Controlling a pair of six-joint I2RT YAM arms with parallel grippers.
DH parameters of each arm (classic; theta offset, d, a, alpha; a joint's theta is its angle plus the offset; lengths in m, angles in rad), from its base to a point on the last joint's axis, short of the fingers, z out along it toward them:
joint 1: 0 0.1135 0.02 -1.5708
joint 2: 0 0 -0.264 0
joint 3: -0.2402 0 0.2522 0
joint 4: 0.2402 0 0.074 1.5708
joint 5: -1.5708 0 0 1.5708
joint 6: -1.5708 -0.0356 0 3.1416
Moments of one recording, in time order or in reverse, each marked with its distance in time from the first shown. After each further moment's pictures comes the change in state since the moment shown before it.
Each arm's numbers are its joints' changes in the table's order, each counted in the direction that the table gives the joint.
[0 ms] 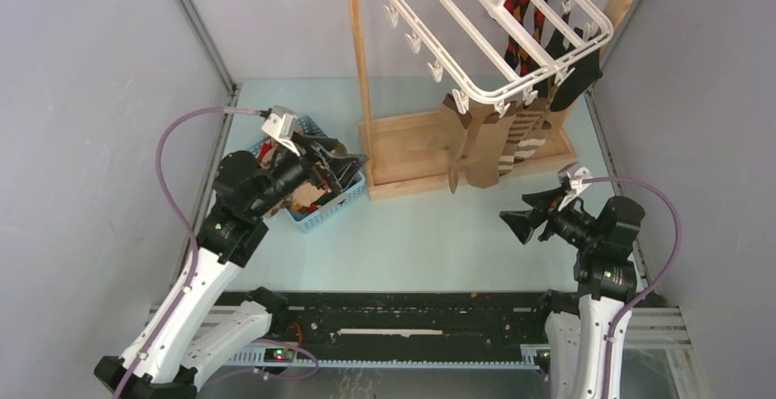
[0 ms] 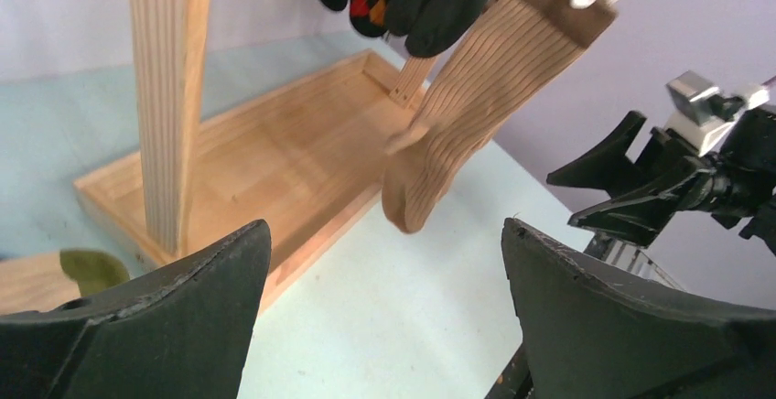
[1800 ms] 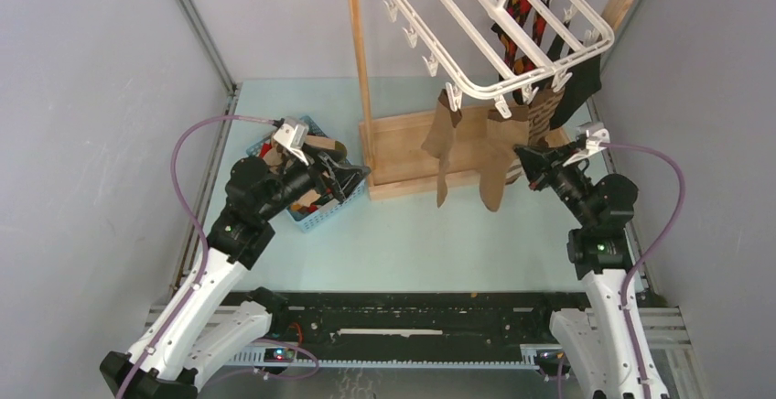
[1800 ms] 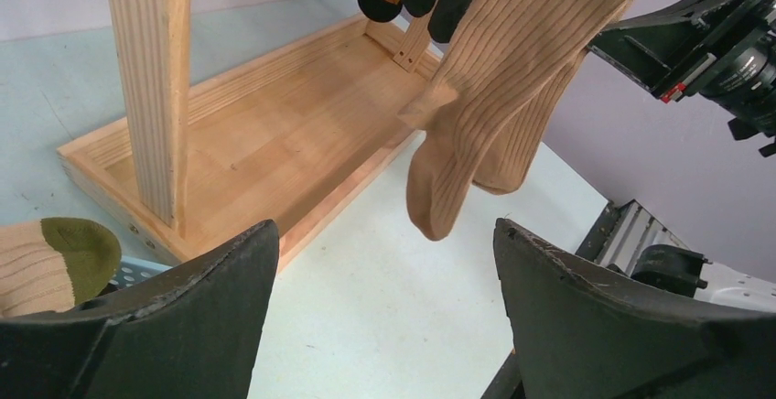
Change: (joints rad) left arm 0.011 -0.010 0.121 -0.034 -0.040 -0.023; right arm 0.297 0.197 -0.028 -0.653 -0.449 -0.345
